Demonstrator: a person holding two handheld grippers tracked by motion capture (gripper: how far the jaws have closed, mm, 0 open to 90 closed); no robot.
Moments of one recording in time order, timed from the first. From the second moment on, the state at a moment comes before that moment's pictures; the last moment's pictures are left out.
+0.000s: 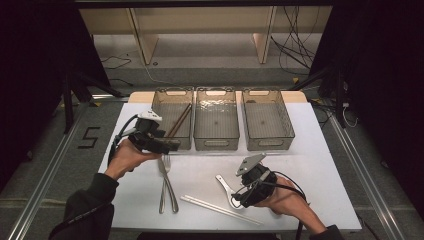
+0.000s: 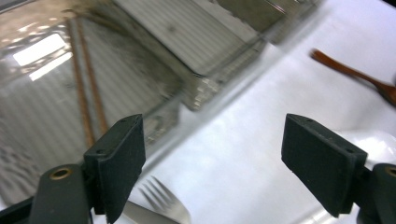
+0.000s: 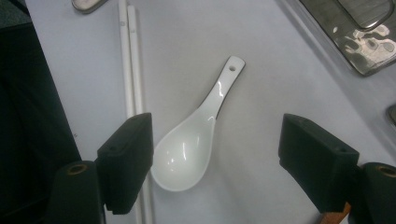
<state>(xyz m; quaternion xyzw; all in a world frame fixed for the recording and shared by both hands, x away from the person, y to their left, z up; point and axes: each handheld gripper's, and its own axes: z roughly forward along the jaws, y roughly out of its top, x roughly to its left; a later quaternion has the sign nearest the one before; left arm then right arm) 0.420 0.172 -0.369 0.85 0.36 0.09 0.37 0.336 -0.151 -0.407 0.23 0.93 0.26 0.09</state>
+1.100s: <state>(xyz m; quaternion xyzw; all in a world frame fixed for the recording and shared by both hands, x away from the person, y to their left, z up) 0.348 0.111 -0.409 0.95 0.17 0.05 0.26 0.324 -0.177 -0.410 0.26 0.92 0.29 0.10</state>
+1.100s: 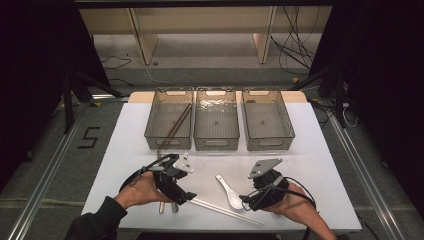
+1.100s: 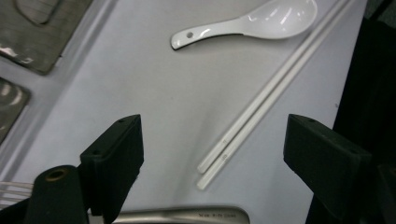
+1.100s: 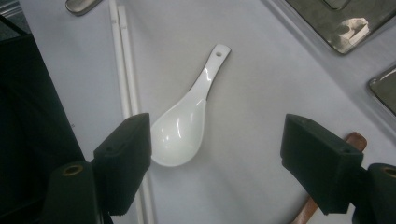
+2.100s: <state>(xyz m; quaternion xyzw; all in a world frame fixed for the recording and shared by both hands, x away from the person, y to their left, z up) 0.329 0.087 -0.453 0.98 0.07 0.03 0.17 0.319 -0.186 -0.414 0.27 0.92 0.28 0.10</state>
